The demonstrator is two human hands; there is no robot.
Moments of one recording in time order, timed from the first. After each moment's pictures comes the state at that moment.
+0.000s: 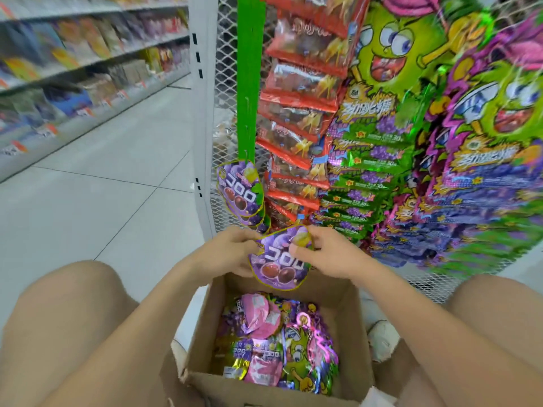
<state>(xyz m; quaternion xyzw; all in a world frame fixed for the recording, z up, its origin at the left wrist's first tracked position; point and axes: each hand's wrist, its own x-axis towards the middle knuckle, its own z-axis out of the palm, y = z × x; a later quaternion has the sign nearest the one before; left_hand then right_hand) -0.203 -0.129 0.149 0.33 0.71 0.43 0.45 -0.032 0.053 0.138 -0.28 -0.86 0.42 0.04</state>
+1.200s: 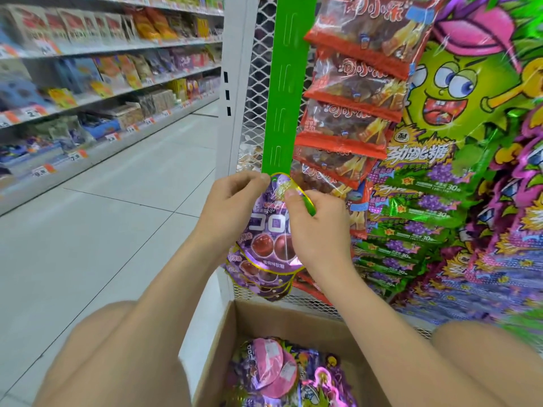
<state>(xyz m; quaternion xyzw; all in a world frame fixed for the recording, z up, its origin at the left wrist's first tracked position) -0.255 -0.089 0.245 0.31 0.64 0.68 0.18 -0.144 0.006 0.230 -0.25 -0.78 0.40 0.42</state>
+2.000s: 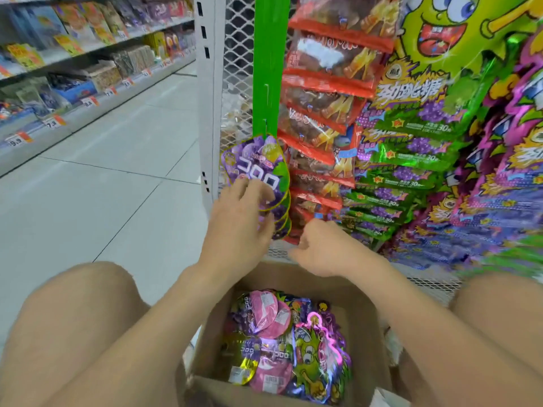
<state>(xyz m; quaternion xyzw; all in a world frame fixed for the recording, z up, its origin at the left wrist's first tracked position) -0.212 -0.109 0.160 0.49 0.79 0.36 -0.11 -0.088 0.032 0.167 -0.30 -0.92 0.24 -0.10</state>
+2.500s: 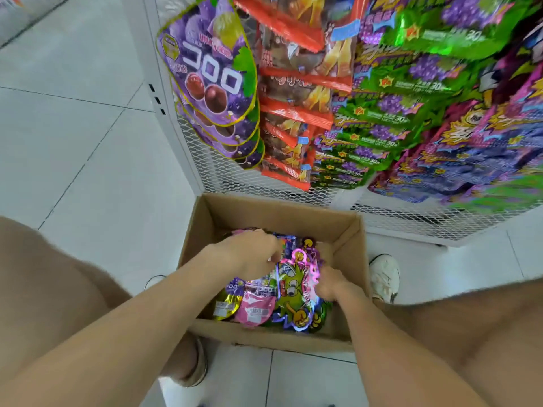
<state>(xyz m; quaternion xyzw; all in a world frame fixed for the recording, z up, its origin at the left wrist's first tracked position) -0.168 -0.083 0.006 0.62 0.70 -0.03 0.35 0.027 0.050 -0.124 -0.46 -0.76 0.30 -0.34</state>
